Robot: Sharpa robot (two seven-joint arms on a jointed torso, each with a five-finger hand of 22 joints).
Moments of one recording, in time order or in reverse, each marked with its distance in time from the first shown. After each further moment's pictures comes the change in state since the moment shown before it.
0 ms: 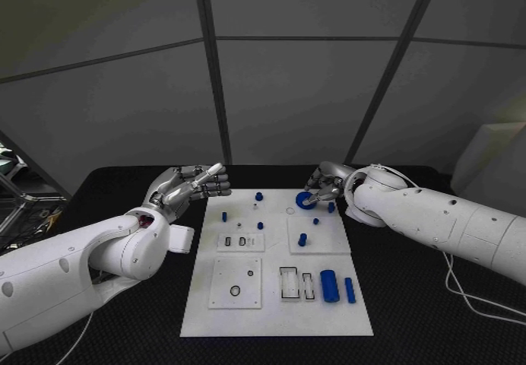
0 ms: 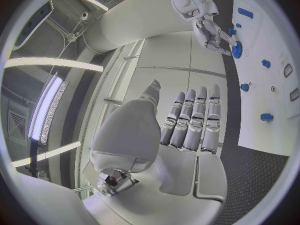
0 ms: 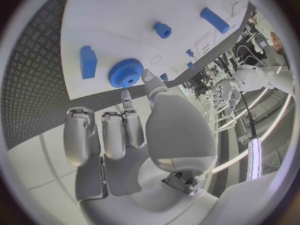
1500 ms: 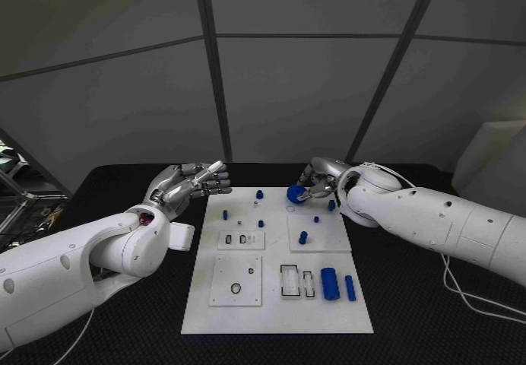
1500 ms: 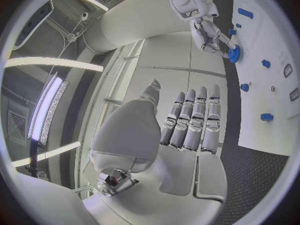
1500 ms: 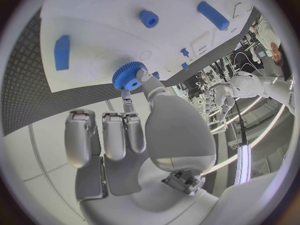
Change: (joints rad) left arm 0.000 0.000 0.000 -0.003 0.000 0.004 -0.001; left_hand 0.000 0.000 0.000 0.000 0.000 0.000 0.000 0.000 0.000 0.000 0.000 0.000 0.000 0.000 0.000 -0.004 0.000 0.000 0.000 0.000 0.000 -0.002; right arm -0.002 0.004 0.000 0.058 -0.082 -0.066 0.019; right_hand 0.022 0.091 0.075 -0.081 0.097 0.117 -0.006 0.027 0.012 0.000 -0.025 0.093 0.000 -0.002 -0.013 0.020 0.000 -0.016 0.003 -0.018 0.027 0.000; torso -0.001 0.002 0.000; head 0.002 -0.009
